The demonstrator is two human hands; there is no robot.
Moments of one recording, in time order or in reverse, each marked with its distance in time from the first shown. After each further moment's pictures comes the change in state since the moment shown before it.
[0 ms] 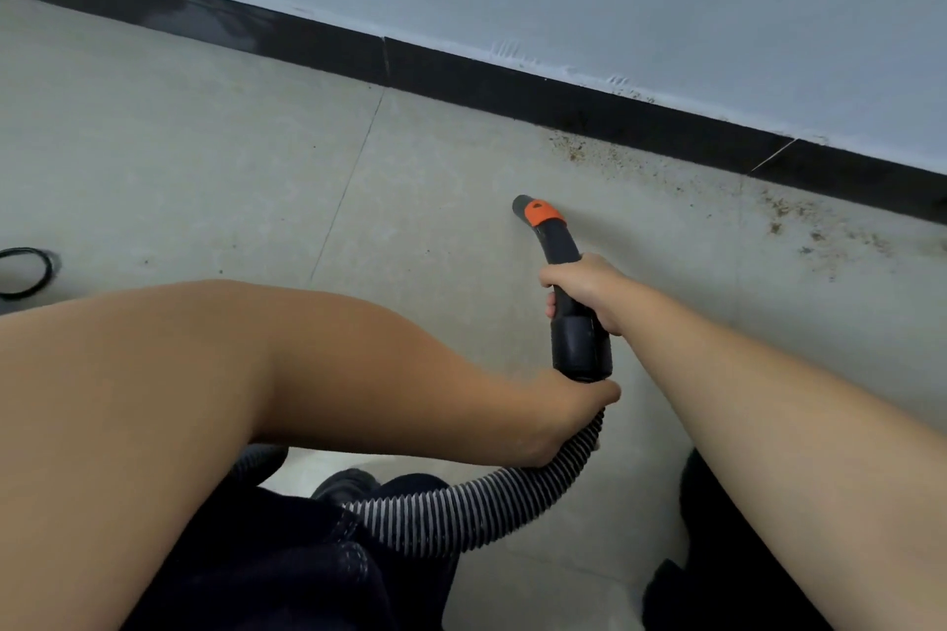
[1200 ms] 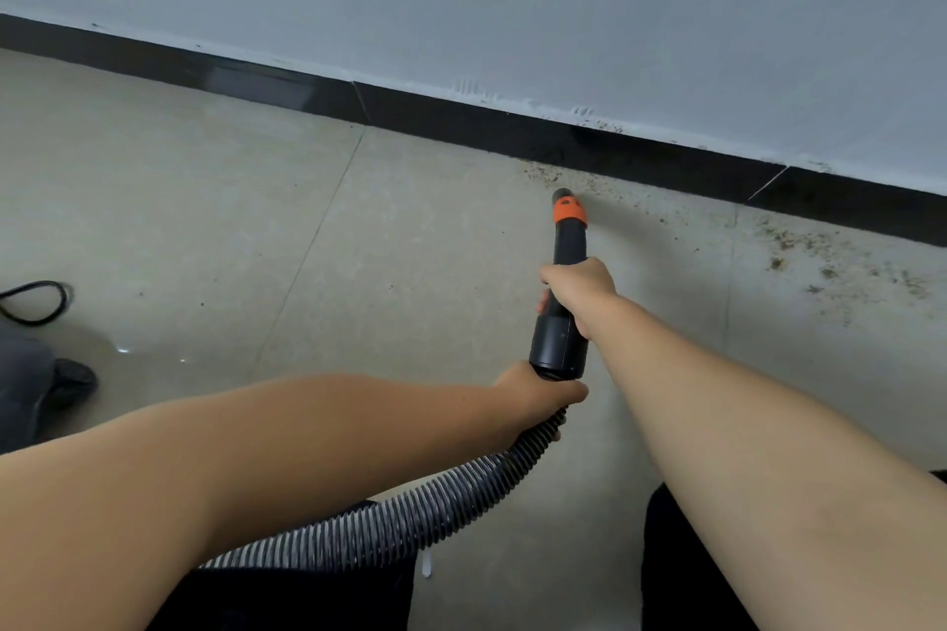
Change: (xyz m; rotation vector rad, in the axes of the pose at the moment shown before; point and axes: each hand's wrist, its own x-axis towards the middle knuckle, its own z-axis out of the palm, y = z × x) left_hand 0.065 0.045 0.030 -0.096 0.102 -0.008; right_hand 0.053 -0.007 -0.063 0.159 0.144 -0.054
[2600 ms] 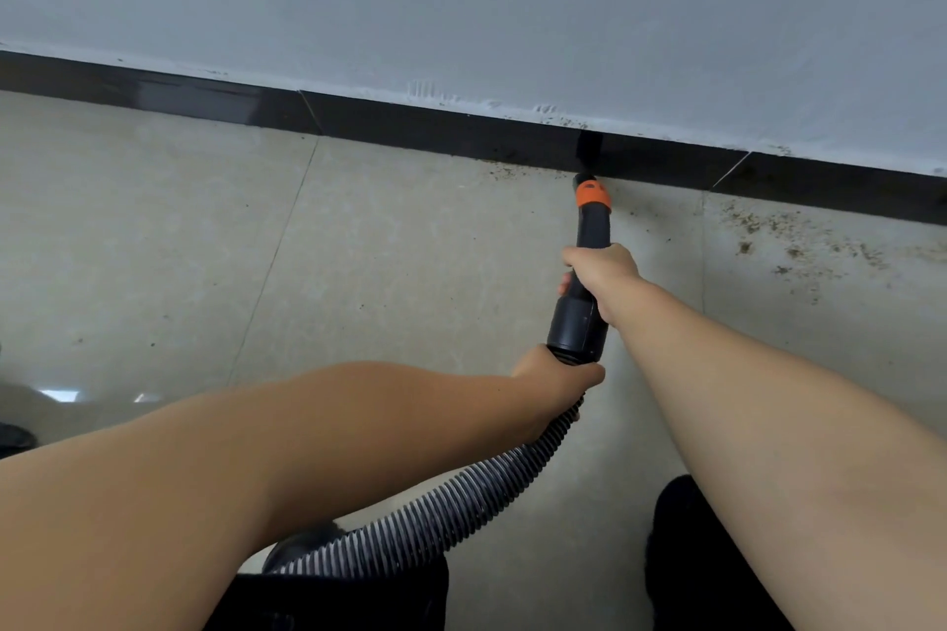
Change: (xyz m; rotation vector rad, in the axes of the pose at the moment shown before) left_hand 0.030 0.024 0.022 0.043 0.001 0.057; right_hand 0.028 -0.006 -0.036 0.141 0.115 0.030
